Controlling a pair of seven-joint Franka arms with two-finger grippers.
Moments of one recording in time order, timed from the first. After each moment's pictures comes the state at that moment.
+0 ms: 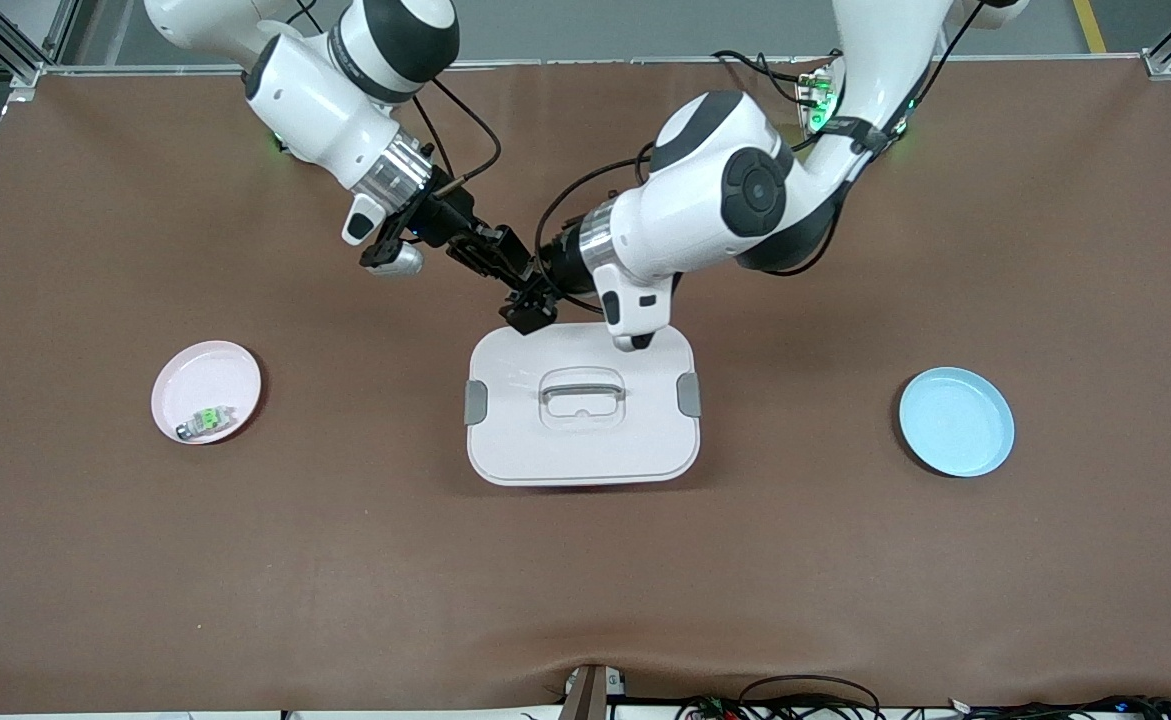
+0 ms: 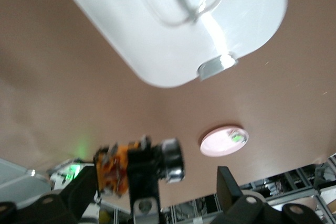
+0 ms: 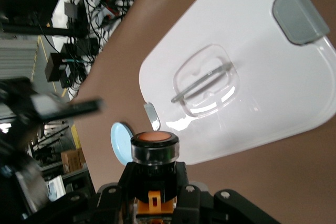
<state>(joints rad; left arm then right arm) -0.41 0.51 -0.37 -1.34 -0.42 2.13 -1.62 0.74 -0.03 -0.04 -2.18 0.99 2.73 0.38</state>
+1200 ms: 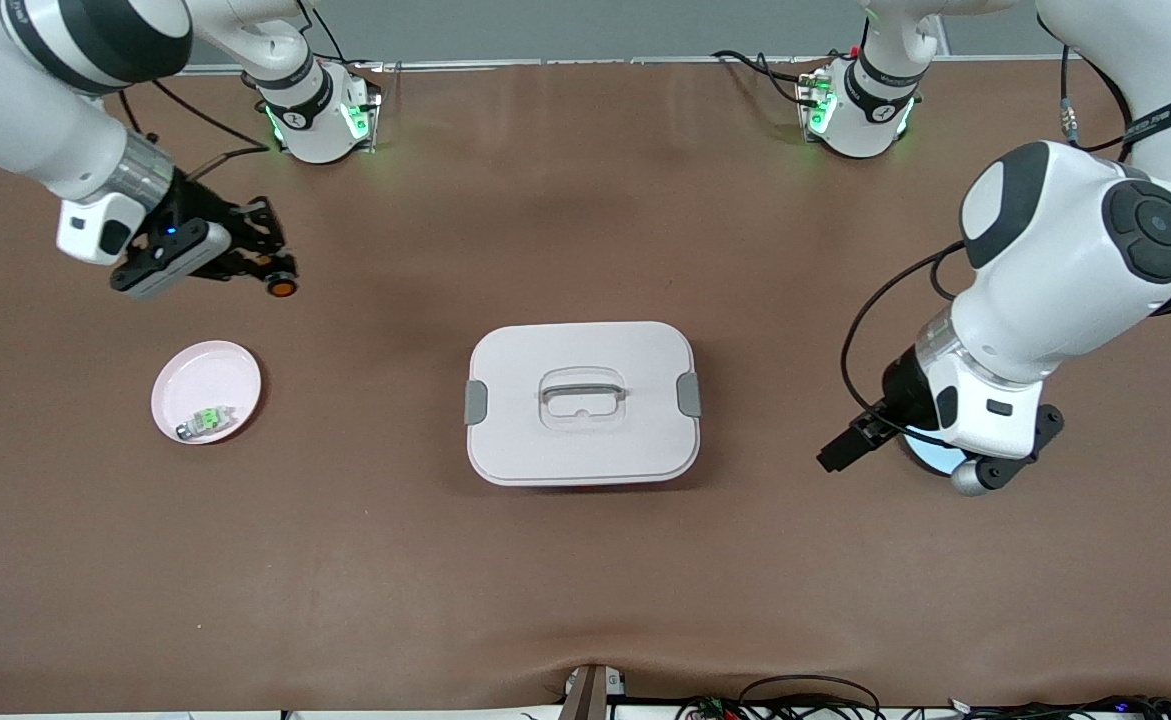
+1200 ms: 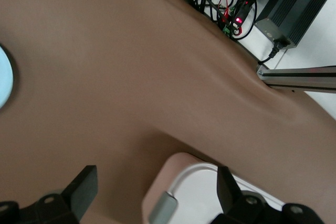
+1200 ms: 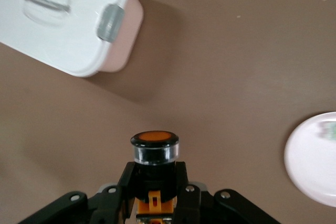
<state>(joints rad) -0.01 0.43 -0.35 -1.34 0.02 1.99 -0.86 0.16 -0.23 -0.05 -2.16 0.27 1.96 -0.45</state>
